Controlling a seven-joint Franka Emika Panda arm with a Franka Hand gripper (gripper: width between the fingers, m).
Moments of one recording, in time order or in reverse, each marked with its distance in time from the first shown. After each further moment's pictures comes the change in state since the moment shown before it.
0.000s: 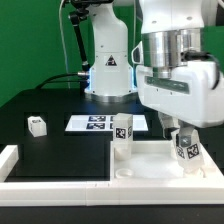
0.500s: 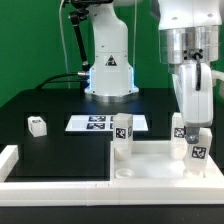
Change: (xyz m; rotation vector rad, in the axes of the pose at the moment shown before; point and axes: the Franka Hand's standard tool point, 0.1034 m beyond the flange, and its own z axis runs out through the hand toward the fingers) arm -0.024 0.000 -0.003 -0.022 0.021 0.328
